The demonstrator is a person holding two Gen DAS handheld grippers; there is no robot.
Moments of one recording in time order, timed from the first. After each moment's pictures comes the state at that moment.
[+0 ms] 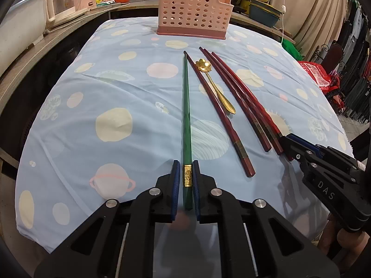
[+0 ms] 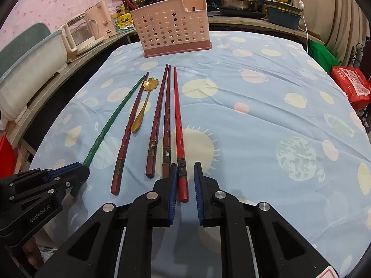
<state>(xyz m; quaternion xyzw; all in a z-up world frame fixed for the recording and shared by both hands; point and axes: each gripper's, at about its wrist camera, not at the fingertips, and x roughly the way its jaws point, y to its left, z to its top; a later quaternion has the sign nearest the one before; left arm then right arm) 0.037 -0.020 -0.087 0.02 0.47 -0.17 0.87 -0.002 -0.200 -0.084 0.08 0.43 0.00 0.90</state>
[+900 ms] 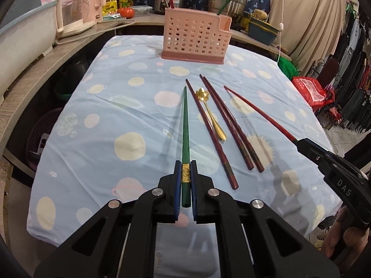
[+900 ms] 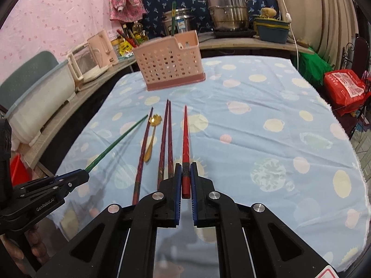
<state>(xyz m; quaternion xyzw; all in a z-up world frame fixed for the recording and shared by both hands) 0.028 -0.006 -0.038 -0.01 0.43 -0.17 0.89 -0.030 -0.221 -0.026 0.12 0.37 0.00 0.92</state>
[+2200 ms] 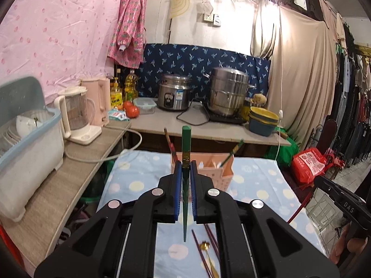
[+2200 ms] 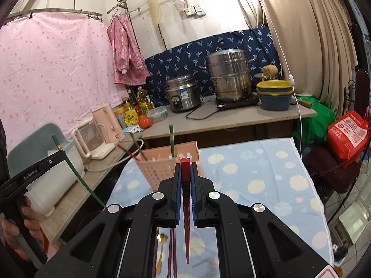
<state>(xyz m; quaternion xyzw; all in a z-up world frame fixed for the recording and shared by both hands) 0.138 -0.005 0.164 -0.03 0.21 -0.15 0.97 0.065 -0.286 0.137 0.14 0.21 0.01 0.97</state>
